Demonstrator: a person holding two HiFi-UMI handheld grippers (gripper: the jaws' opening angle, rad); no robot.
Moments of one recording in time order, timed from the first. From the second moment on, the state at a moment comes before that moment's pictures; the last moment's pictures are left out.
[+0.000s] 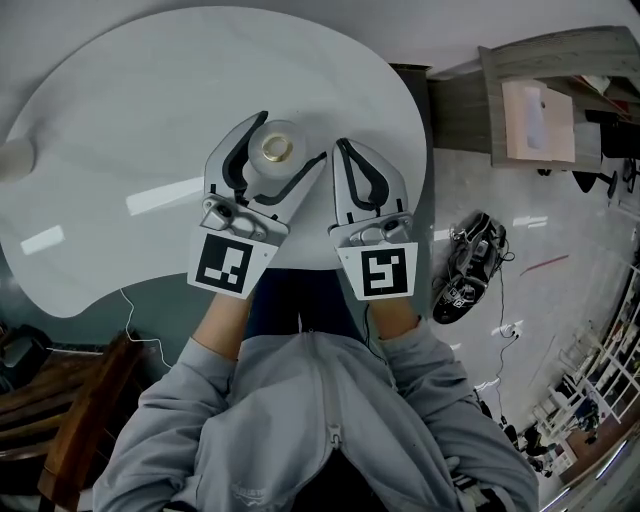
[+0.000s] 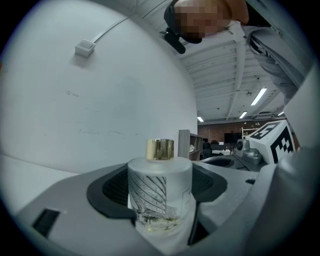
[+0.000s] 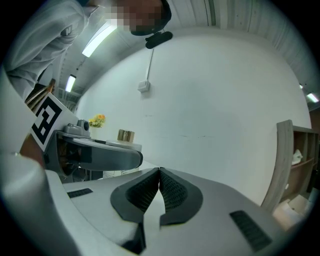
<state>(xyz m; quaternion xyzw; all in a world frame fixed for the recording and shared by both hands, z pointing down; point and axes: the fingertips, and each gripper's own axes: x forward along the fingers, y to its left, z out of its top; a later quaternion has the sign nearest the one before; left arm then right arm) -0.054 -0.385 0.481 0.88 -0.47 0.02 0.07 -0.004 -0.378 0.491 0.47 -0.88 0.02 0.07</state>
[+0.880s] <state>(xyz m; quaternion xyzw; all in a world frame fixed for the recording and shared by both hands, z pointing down) -0.050 -0.399 0.538 0.87 -0.47 0.10 0.10 -0.006 -0.388 0.531 0.47 -0.87 0.05 0.12</state>
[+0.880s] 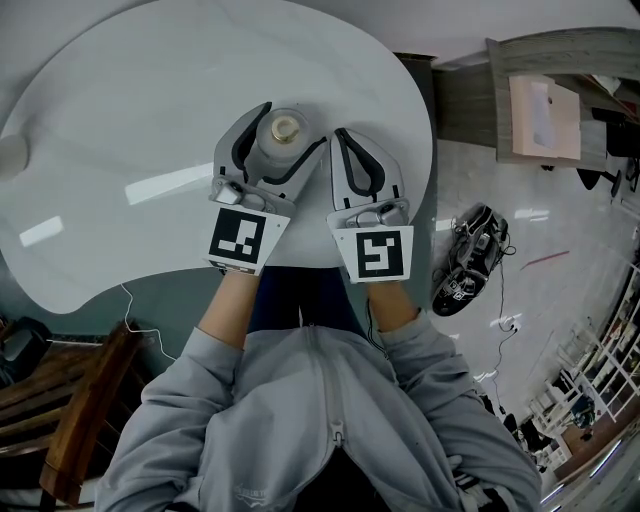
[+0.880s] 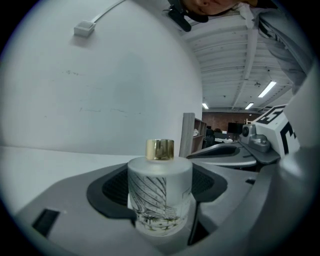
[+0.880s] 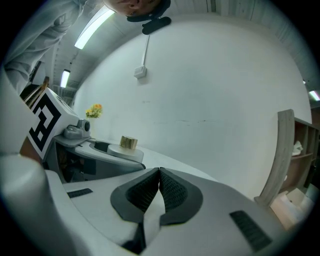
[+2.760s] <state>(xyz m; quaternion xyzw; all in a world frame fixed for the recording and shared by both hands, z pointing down) -0.072 -0.346 0.530 0.87 -0.46 0.16 0.10 -0.010 -0.353 0.490 0.46 -0.87 0.03 0.14</state>
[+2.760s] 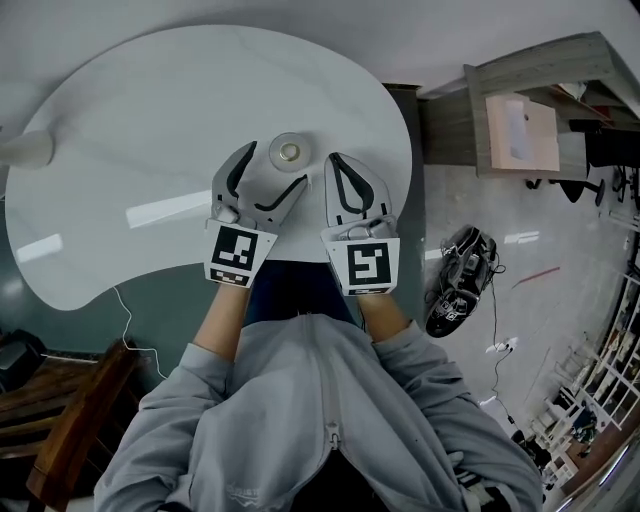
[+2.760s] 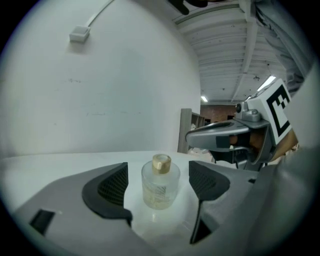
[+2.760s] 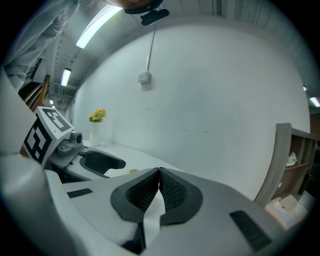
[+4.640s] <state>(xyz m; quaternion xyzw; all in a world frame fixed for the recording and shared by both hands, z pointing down) -0.091 -0.282 0.264 0.82 -0.57 0.02 -0.01 -0.001 -0.292 0.258 0.48 -0.88 -0.06 0.03</state>
